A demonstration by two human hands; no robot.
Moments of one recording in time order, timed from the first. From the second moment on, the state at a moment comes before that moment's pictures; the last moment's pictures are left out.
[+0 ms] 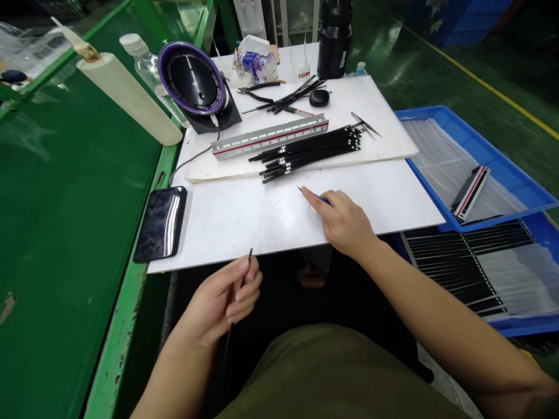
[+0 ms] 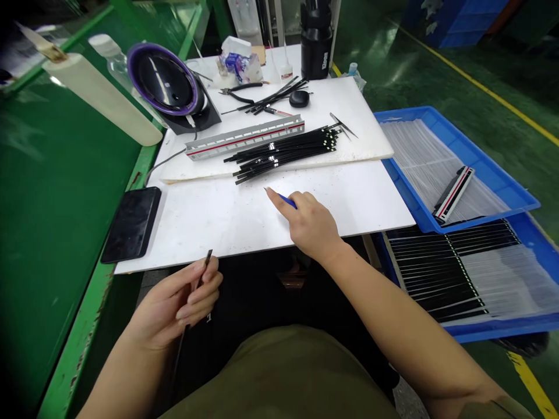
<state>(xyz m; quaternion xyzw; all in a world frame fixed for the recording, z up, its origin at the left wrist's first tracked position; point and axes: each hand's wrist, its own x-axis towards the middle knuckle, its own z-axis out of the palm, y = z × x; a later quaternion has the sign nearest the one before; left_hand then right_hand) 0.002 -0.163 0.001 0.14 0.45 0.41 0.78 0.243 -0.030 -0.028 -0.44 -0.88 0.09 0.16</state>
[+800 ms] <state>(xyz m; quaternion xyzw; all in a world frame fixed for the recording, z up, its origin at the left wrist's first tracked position) 0.009 -0.163 -0.028 0.22 0.58 0.38 0.69 0.201 -0.091 0.000 -0.31 -0.90 0.32 -0.02</state>
